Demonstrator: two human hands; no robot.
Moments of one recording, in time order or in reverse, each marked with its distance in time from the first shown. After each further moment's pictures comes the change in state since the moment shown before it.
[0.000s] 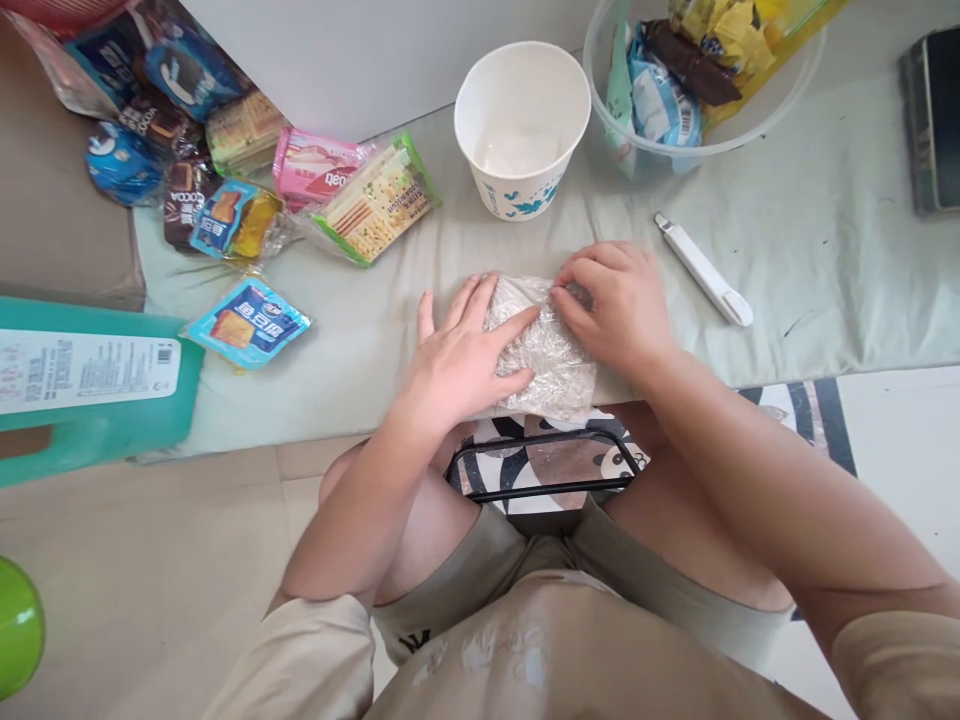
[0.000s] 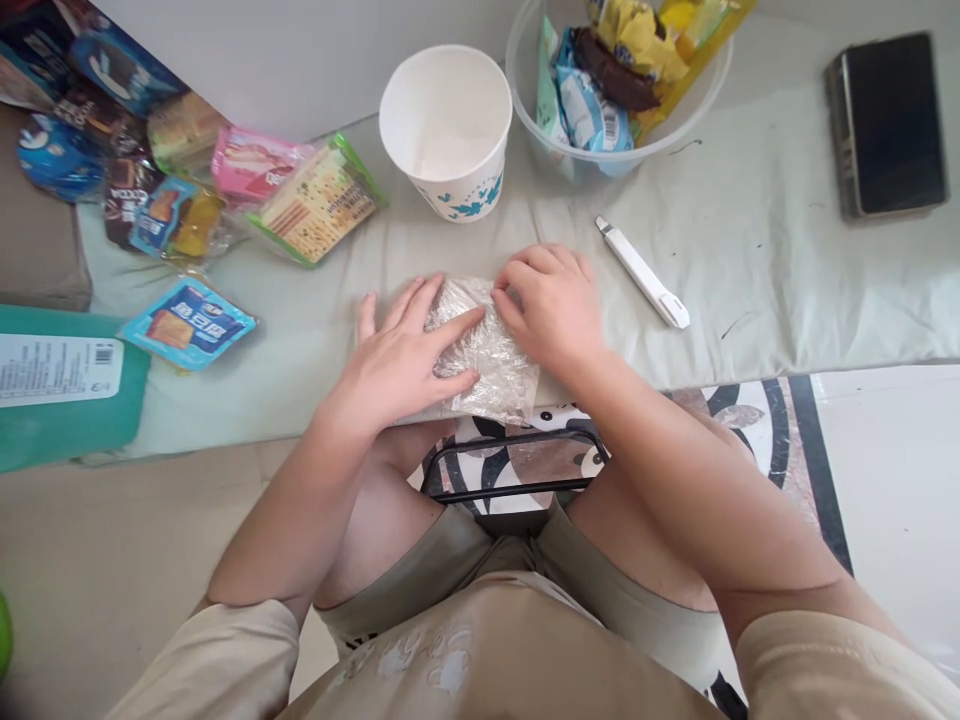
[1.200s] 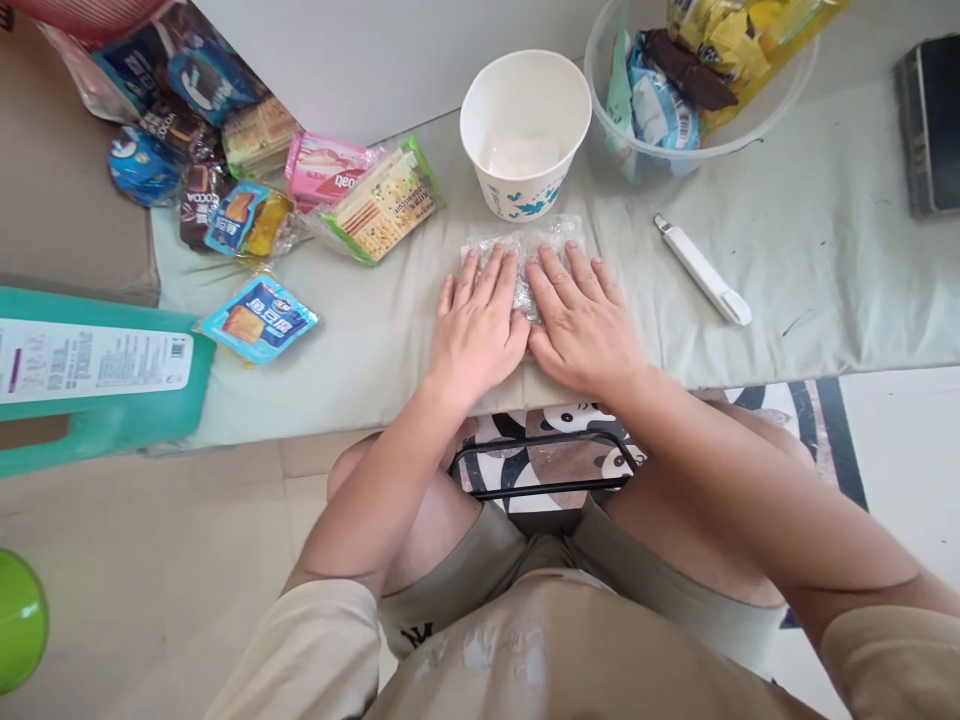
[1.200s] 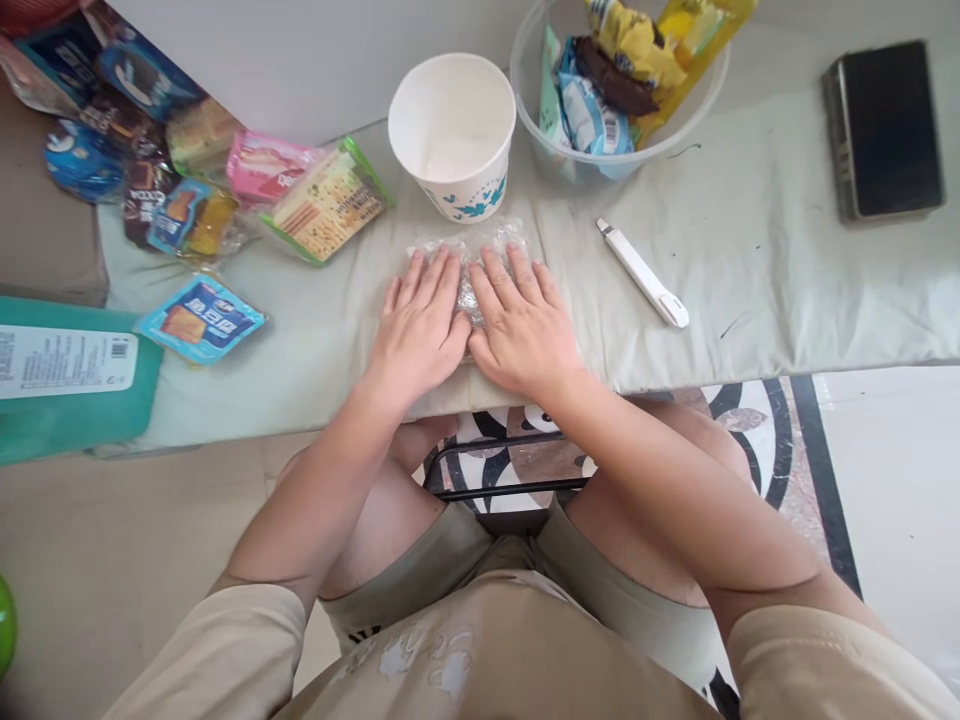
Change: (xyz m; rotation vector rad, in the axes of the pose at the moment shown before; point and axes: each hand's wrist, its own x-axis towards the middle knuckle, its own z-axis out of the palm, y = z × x) left_hand 0.027 0.007 0.014 -0.108 0.214 -0.101; right_hand -0.021 -0.027 0.014 -0.062 -0.093 -0.102
